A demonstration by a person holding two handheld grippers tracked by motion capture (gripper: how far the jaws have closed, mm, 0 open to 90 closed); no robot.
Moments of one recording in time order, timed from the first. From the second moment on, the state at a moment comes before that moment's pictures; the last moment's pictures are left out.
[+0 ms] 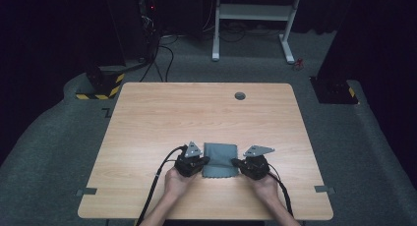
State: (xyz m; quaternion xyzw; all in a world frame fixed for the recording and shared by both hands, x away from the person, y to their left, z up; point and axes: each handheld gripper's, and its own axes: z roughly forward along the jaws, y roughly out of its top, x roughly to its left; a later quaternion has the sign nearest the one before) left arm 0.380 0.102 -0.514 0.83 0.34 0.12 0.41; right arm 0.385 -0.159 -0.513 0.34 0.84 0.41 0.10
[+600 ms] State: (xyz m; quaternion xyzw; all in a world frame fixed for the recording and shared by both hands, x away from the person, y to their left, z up) left arm 0.368 0.100 -0.517 0.84 0.34 0.12 0.41; right arm 0.372 -0.158 -0.516 0.32 0.85 0.40 0.11
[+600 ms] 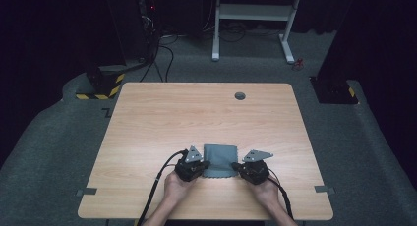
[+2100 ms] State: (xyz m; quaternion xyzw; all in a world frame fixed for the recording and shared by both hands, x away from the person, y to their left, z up) left arm 0.339 0.108 -0.515 0.84 0.31 0.11 0.42; right arm 0.347 -0.175 -0.510 0.33 0.84 0.42 0.10
